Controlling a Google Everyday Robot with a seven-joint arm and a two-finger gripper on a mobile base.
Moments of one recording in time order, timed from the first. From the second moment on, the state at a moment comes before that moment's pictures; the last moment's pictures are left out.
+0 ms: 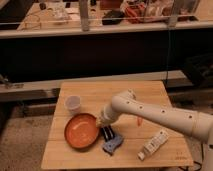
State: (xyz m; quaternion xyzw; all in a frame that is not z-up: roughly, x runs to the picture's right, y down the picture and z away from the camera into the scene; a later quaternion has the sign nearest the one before) arm -0.045 0.203 0.805 -0.03 -0.40 -0.65 0.65
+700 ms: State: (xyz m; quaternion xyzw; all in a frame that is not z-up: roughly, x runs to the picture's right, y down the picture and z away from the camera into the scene) arm -0.184 0.228 0.796 0.01 -0.49 -0.68 0.54
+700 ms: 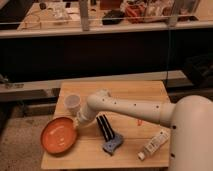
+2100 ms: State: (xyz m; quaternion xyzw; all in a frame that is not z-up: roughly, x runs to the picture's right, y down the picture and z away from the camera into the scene) arm -0.032 0.281 0.722 -0.06 -0.47 -0.70 0.53
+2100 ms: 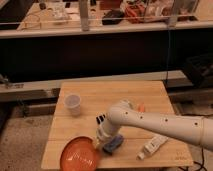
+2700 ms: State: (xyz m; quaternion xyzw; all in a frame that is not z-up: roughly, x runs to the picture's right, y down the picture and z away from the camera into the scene) arm -0.030 0.215 0.789 -0.05 -0.44 -0.65 0.61
